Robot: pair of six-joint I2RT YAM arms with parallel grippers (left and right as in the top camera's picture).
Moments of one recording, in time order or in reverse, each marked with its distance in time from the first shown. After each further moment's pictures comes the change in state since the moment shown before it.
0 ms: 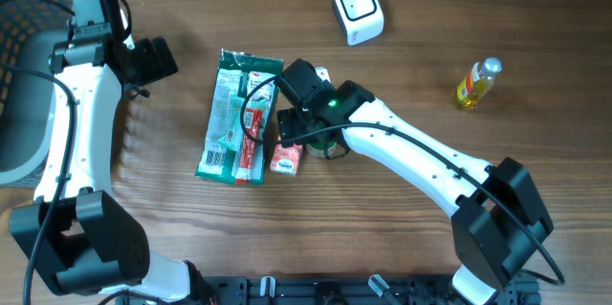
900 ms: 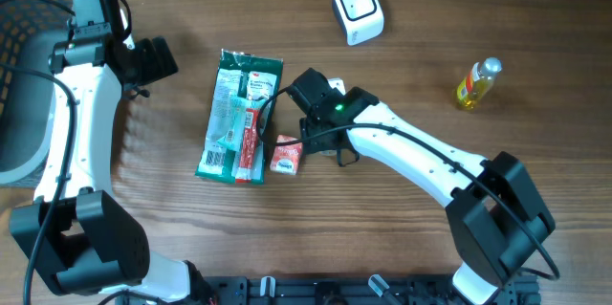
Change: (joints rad) left arm 0.000 0.000 0.000 0.000 0.000 0.000; right arm -0.037 0.003 -0.106 0.004 0.051 0.016
